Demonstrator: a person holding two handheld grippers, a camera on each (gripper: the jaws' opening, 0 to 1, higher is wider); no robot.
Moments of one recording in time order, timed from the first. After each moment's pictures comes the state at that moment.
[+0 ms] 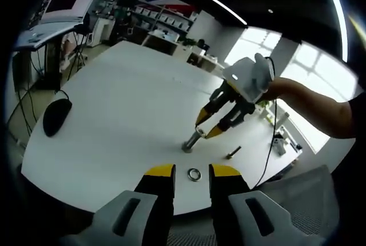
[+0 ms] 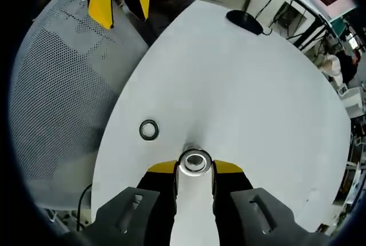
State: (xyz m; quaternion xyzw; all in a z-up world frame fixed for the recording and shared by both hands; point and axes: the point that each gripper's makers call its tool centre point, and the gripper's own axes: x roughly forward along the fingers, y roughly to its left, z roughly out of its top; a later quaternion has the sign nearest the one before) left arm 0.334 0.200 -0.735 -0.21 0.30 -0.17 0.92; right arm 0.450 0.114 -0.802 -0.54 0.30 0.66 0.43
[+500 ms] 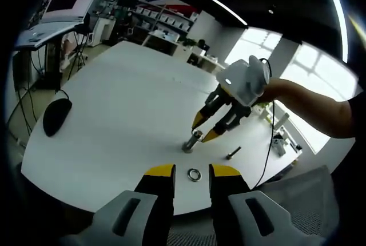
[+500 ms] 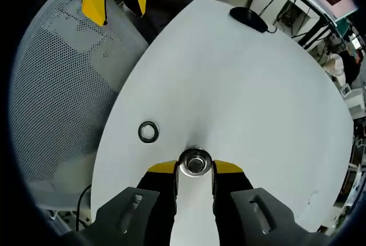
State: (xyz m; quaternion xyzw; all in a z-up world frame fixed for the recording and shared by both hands) left arm 0.334 0.201 -0.735 -0.21 0.30 -0.17 0.92; right arm 0.447 0.116 -0.816 -0.55 0.31 0.66 0.41
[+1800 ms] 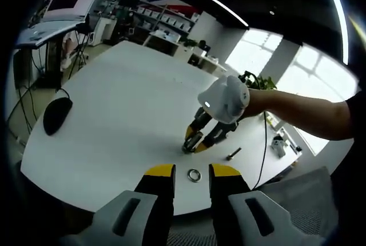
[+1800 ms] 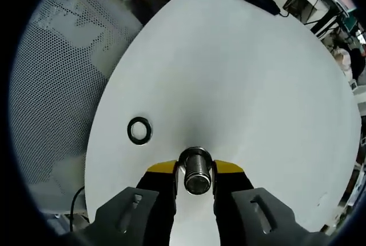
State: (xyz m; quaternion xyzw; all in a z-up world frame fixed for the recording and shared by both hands) left arm 0.335 0.202 -0.735 -0.22 0.30 -0.17 0.92; right arm 0.447 0.115 -0.855 -0.56 0.34 0.64 0.40
